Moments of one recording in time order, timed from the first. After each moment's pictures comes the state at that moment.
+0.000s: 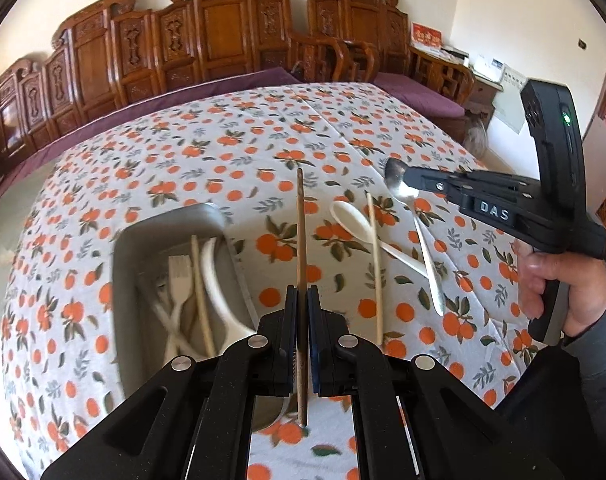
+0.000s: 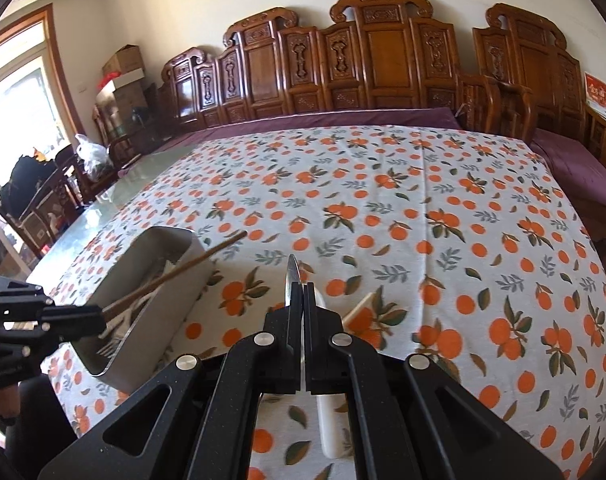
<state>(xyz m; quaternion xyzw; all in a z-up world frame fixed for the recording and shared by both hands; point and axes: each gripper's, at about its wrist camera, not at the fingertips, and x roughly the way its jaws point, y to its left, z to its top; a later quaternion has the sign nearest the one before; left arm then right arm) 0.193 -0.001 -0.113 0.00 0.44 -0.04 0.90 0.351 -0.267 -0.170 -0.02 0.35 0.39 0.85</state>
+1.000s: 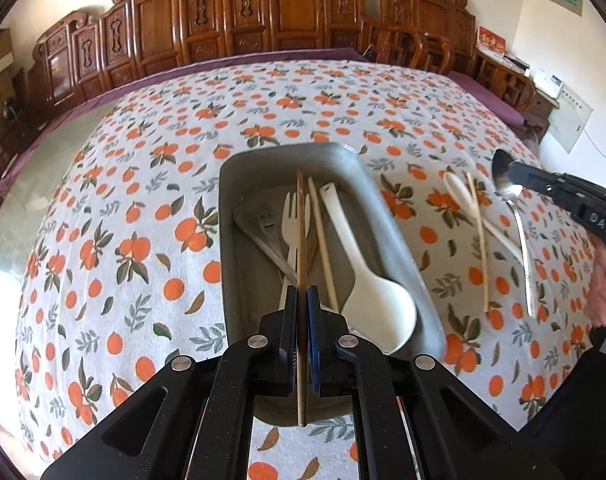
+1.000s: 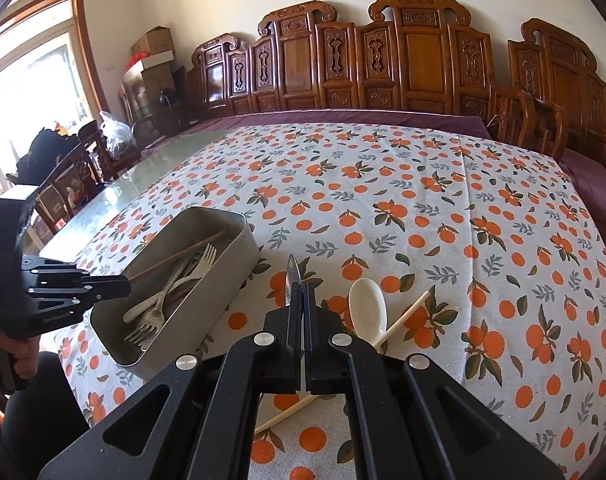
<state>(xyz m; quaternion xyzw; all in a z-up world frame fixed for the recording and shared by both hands) 0.178 0.081 -0.153 -0.03 0.47 0.05 0.88 0.321 -0.234 -0.166 -0.06 0.35 0.42 0.84</state>
